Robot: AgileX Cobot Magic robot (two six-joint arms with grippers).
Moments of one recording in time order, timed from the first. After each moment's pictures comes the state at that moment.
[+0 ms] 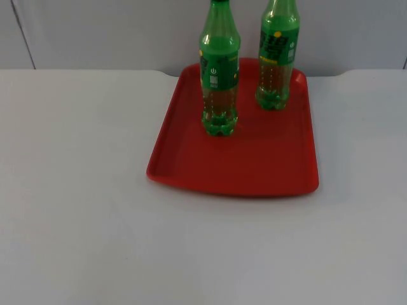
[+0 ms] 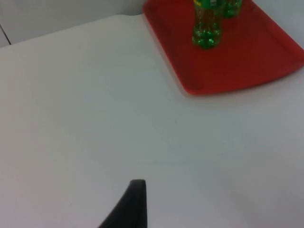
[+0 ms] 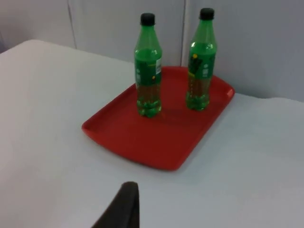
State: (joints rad) right arm 0.37 0.01 -0.62 0.08 1.00 -0.08; left arm -0.42 0.00 -0.50 0.03 1.08 0.02
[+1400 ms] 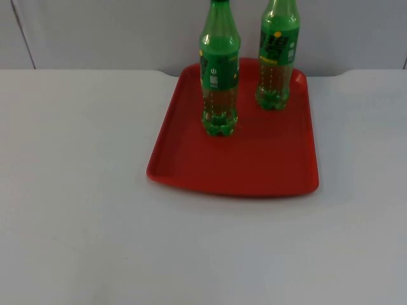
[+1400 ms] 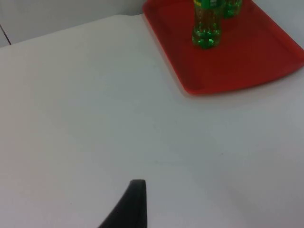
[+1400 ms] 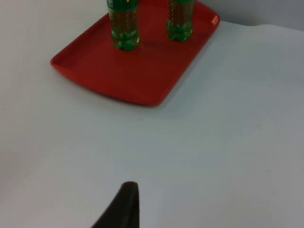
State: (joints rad) right arm 0.37 0.00 -0.52 0.00 1.08 -0.05; left arm -0.42 0.00 -0.50 0.03 1.08 0.02
